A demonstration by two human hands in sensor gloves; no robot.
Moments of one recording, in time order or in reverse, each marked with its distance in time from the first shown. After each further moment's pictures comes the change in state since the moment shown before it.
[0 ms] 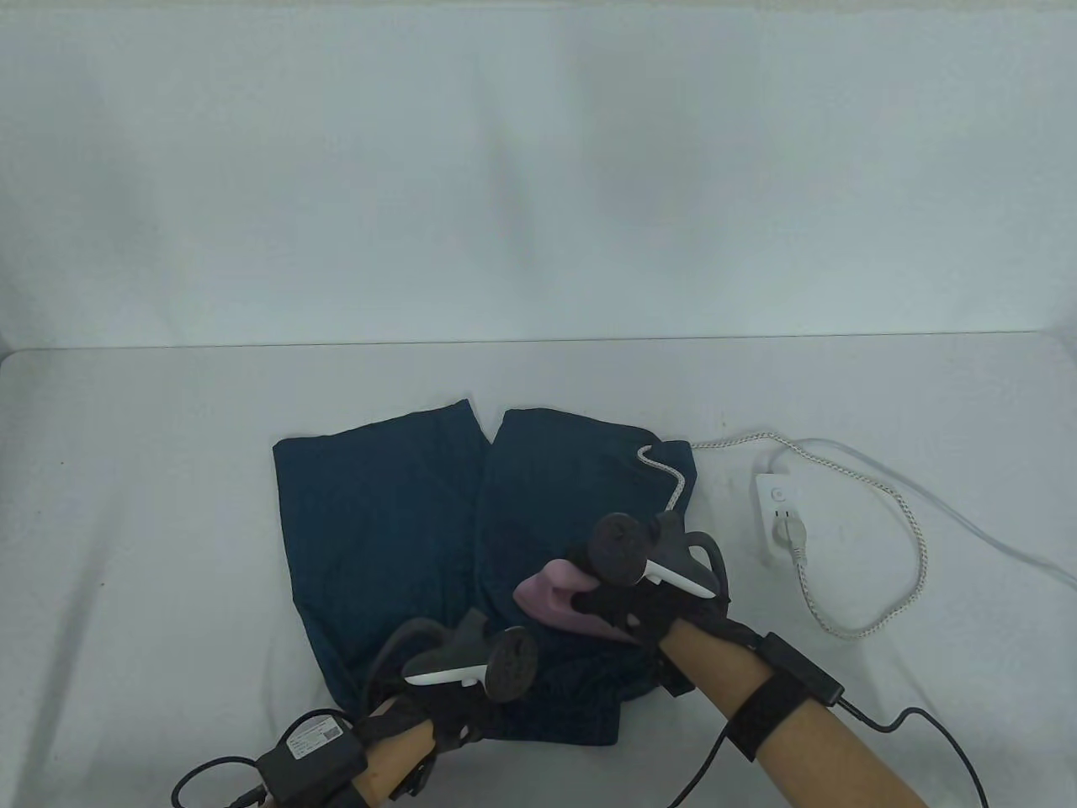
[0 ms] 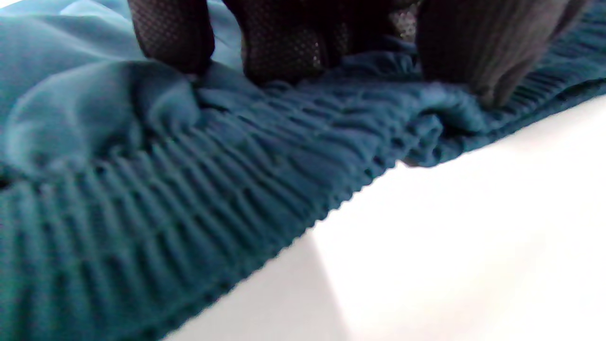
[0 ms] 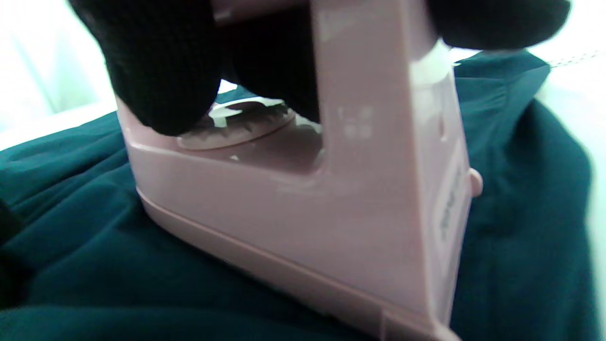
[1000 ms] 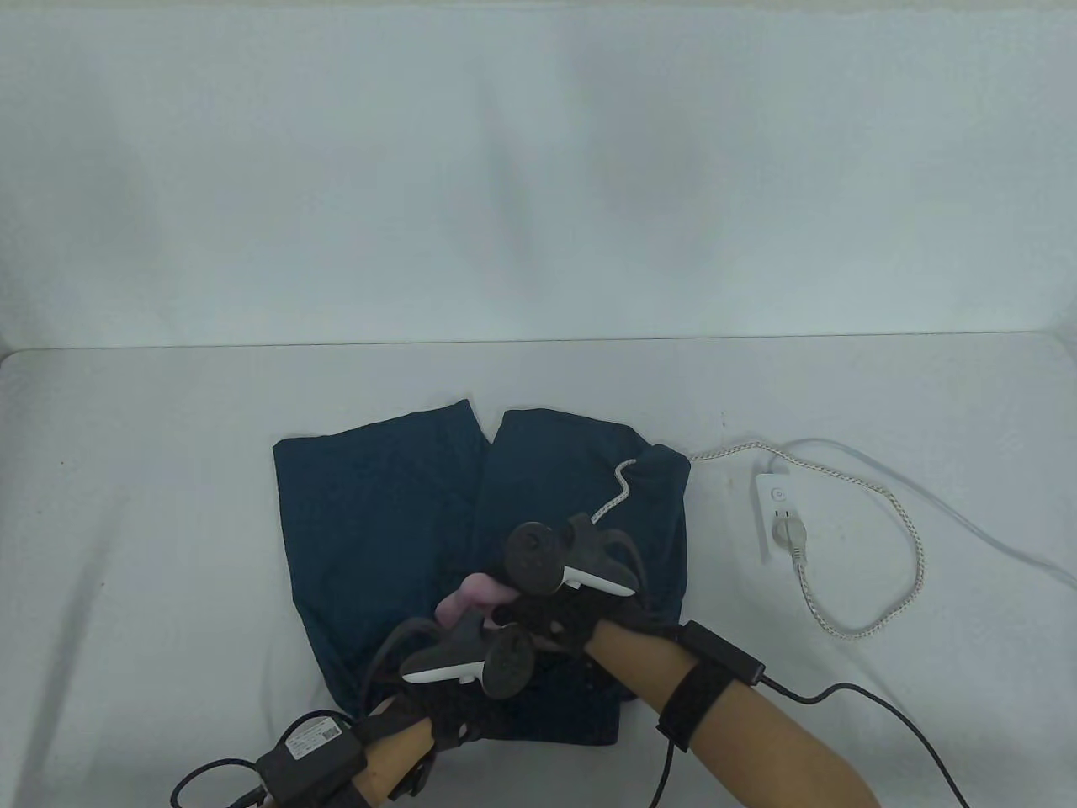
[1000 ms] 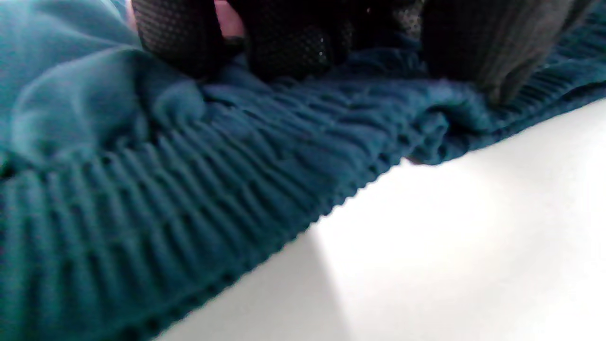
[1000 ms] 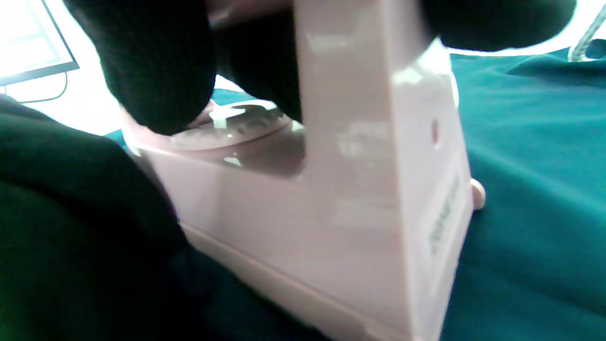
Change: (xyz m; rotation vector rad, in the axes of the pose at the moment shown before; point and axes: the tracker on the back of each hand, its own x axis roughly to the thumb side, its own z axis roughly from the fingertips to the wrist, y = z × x) left_hand -0.003 0.000 0.000 -0.010 0.009 0.020; right_hand 0.065 0.012 -0.021 0.030 -0.139 0.025
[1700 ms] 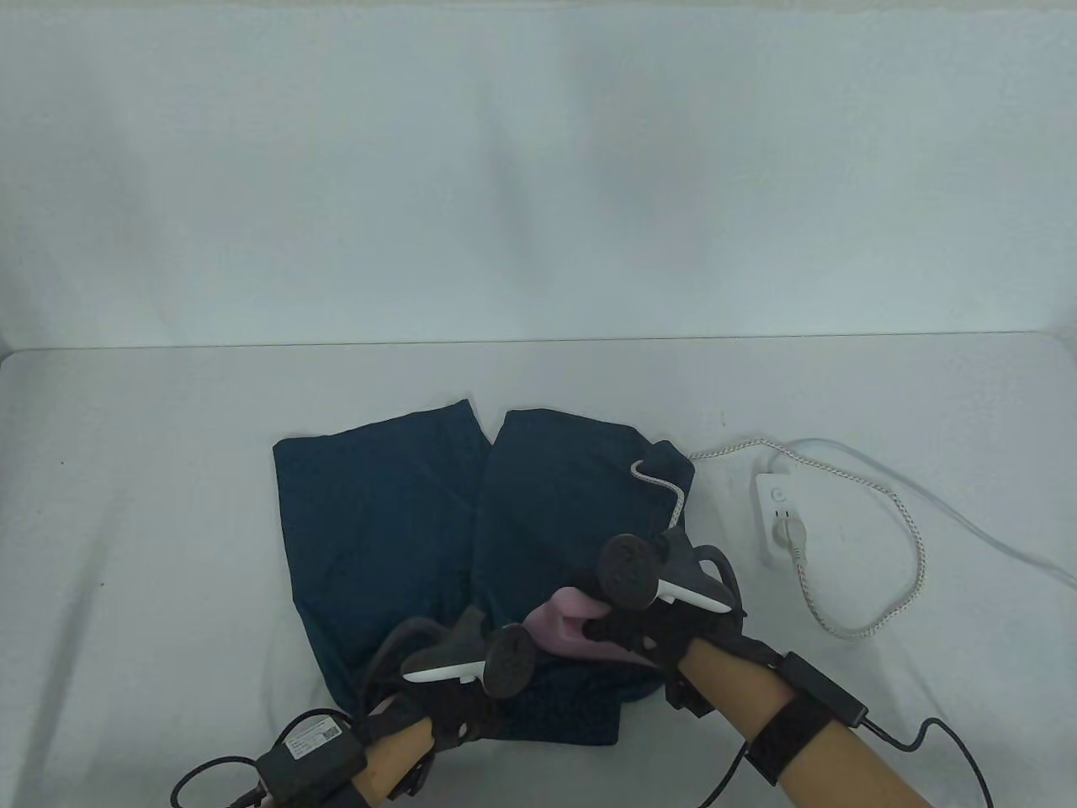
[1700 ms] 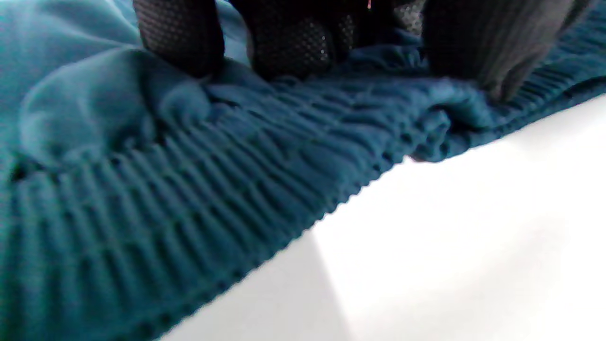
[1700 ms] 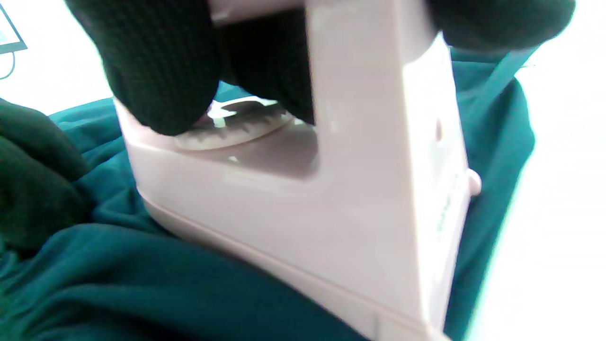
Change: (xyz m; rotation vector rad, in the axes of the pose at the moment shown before) left_hand 0.000 0.000 0.000 -0.012 0.001 -0.007; right_hand -0.068 -0.009 0.058 0.051 0.088 0.028
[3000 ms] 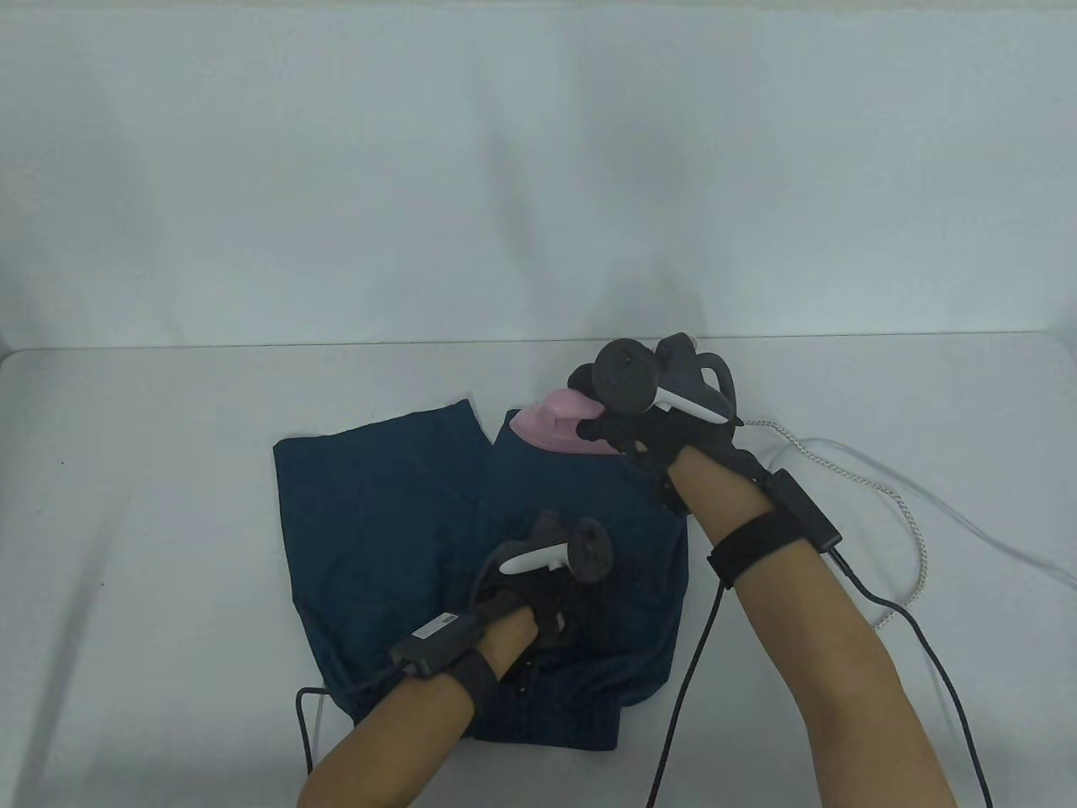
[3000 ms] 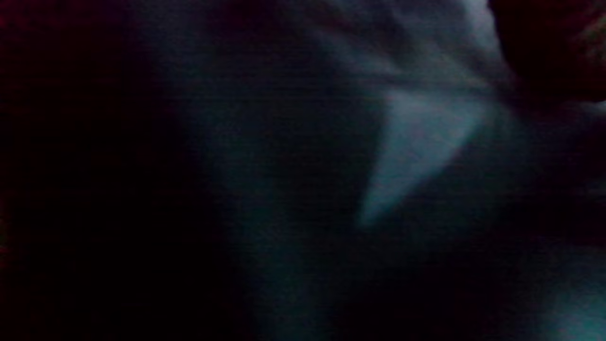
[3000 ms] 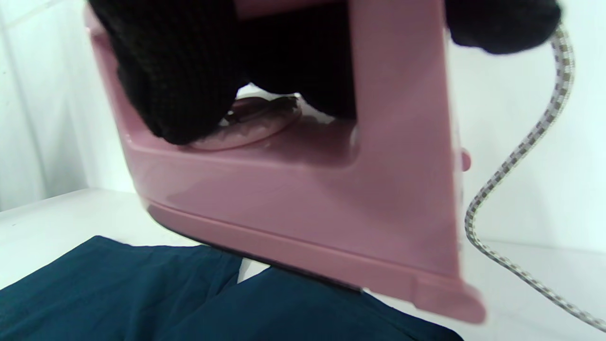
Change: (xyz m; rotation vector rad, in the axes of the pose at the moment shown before) left_hand 0.017 0.047 -0.142 -0.120 -0.049 0.266; right_hand -0.019 -0.168 -0.085 -0.306 0.004 0.066
